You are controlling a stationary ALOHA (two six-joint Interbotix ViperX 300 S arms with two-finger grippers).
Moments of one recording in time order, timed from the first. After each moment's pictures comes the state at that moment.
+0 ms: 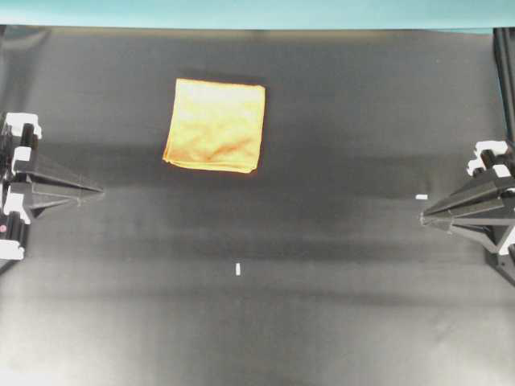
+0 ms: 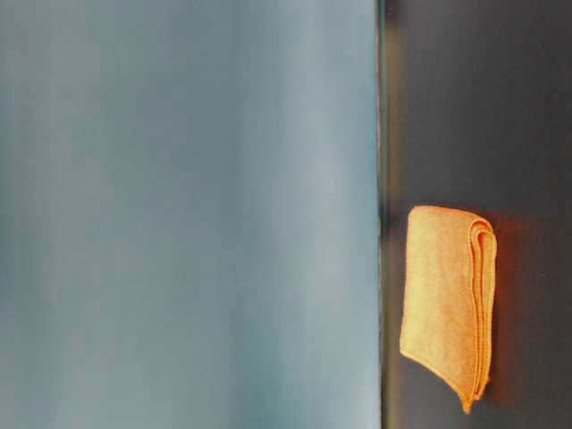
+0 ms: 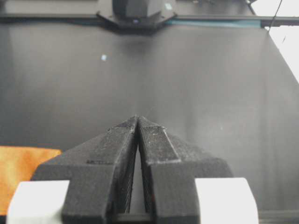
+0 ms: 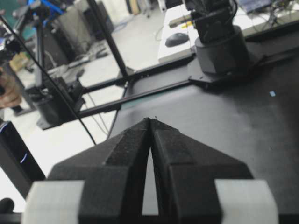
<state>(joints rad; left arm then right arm) 0.00 -0.96 1.19 0.00 -0.29 0.00 0.18 -0.97 1.18 0.00 -0.29 0.40</state>
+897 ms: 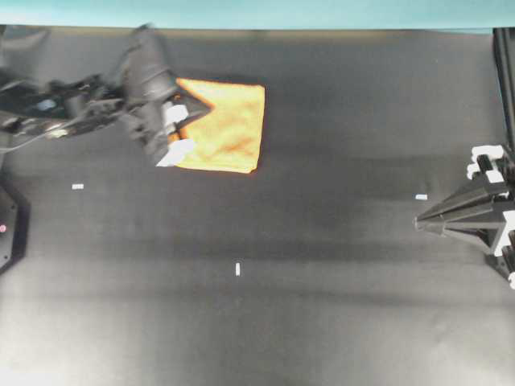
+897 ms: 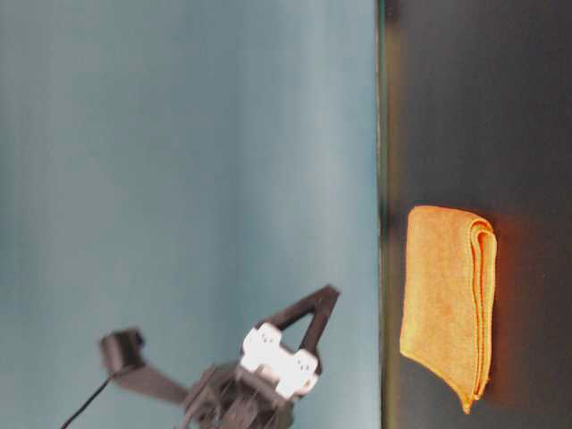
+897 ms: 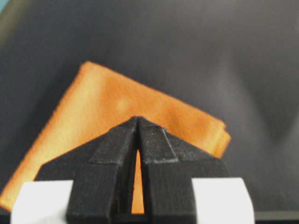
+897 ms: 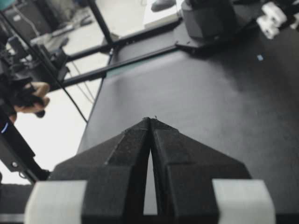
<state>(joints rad) 0.41 -0.05 0.77 0.04 -0.37 0.00 0.18 -0.98 1.19 0.00 -0.17 0.40</state>
